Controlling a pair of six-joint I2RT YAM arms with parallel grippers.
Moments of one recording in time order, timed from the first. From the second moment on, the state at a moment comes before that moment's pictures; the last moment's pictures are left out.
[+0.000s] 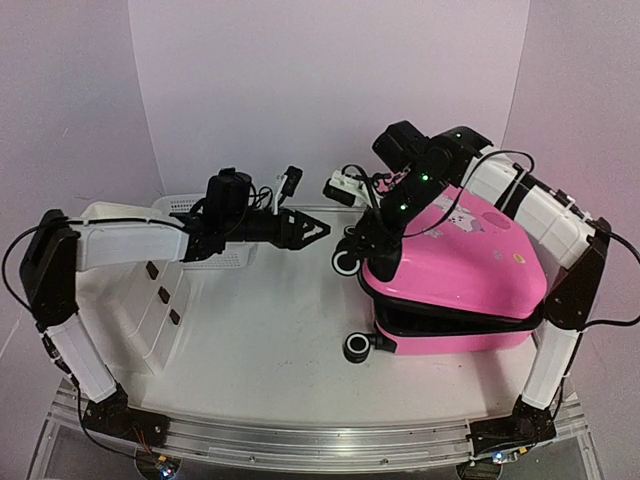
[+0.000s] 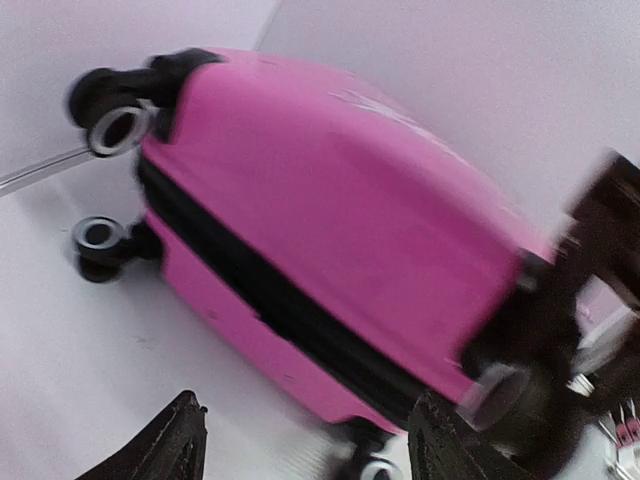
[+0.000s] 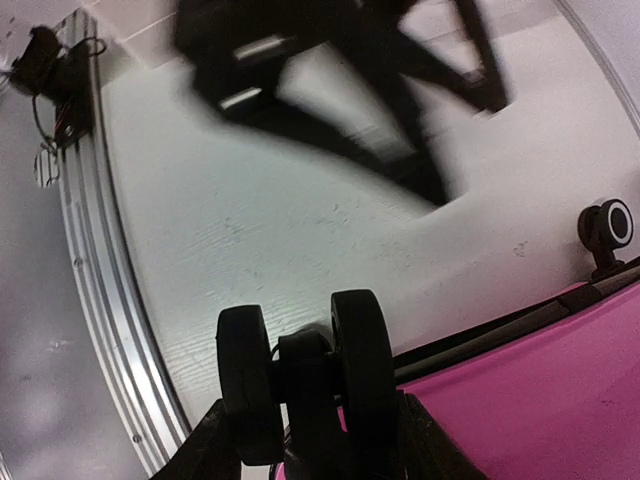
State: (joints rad) left arm -0.69 1.75 1.25 0.22 0.52 -0.35; right arm 0.77 1.81 1.96 -1.22 -0.34 -0.33
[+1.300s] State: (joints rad) left arm -1.06 2.16 1.16 1.28 0.28 -0.78; right arm 0.70 2.10 2.38 -1.09 -0.36 0.10
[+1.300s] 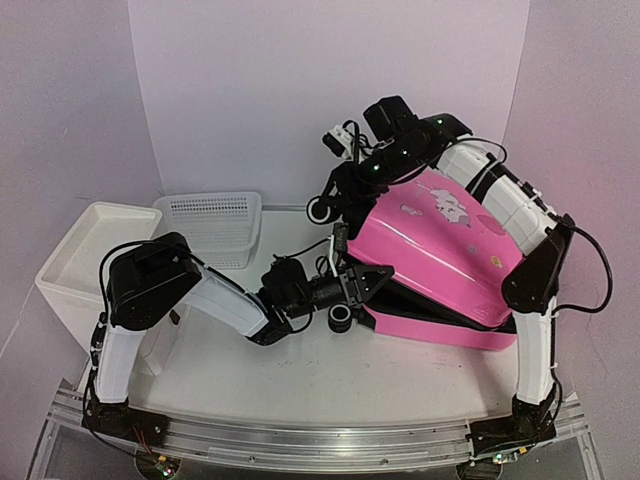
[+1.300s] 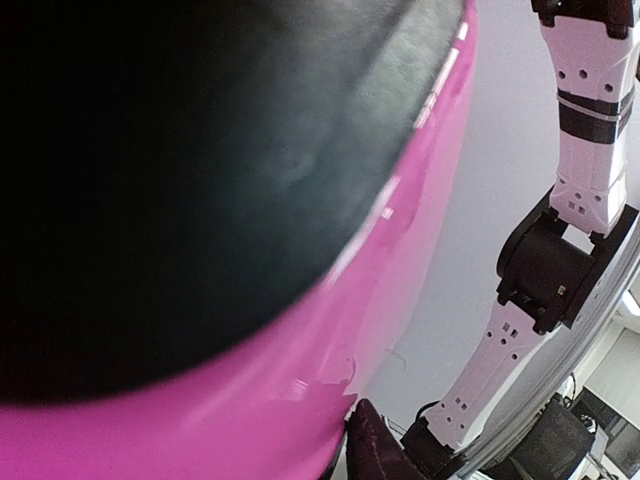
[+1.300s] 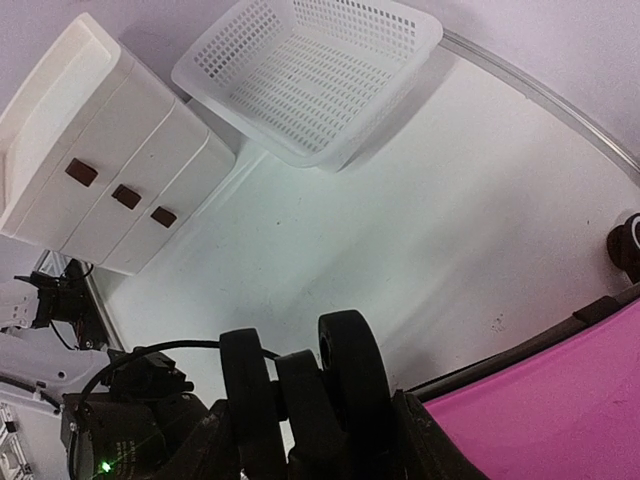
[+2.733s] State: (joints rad) left arm -0.82 1.98 1.64 0.70 0.32 -1.05; right arm 0.17 1.00 1.16 -0.87 0.19 -0.27
